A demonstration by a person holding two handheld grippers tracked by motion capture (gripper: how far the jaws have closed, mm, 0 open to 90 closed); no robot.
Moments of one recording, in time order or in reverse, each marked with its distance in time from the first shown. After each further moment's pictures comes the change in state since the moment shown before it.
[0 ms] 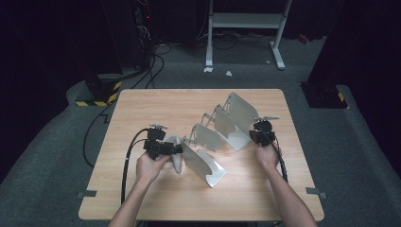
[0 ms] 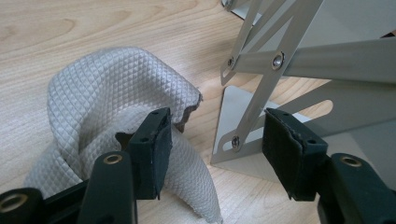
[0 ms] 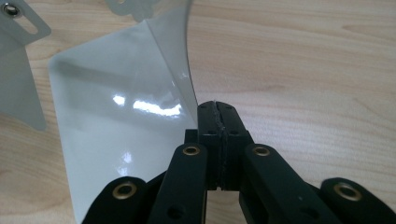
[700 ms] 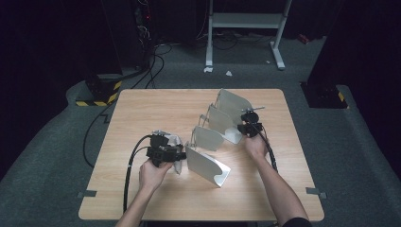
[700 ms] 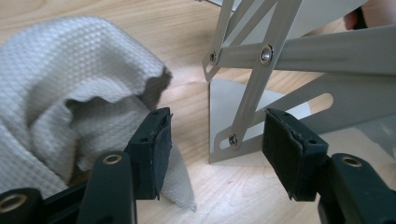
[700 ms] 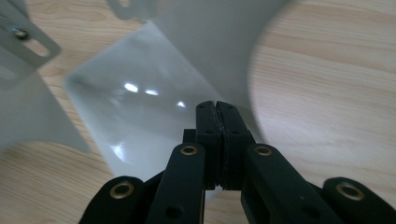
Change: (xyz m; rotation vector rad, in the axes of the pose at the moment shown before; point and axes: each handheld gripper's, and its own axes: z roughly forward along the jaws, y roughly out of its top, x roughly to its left) left arm -0.022 -0.017 0.002 0.000 -0.011 -0.005; right arm 0.033 0.036 0.025 0.062 0.063 -0.040
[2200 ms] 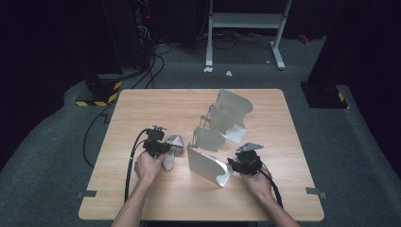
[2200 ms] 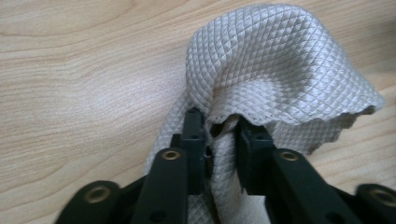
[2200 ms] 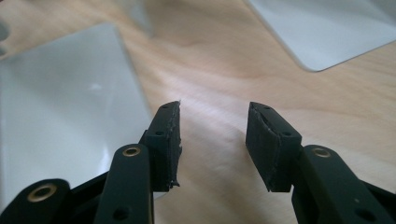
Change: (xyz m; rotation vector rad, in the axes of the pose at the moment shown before) left arm 0.054 0.013 0.033 0.077 0.362 0.014; right arm 0.044 -0.111 -0.053 -0.094 0.122 -0.246
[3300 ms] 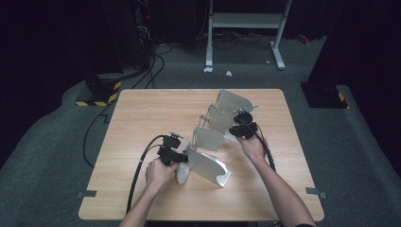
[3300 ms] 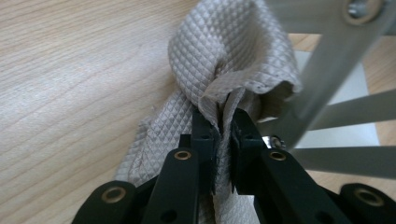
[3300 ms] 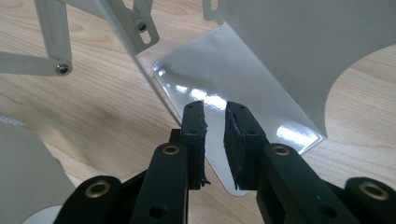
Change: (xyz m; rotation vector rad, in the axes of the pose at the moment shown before) left arm -0.054 -0.005 -0.009 0.085 -0.307 0.105; right arm -0.041 0.106 0.024 0.117 -0.035 0.132
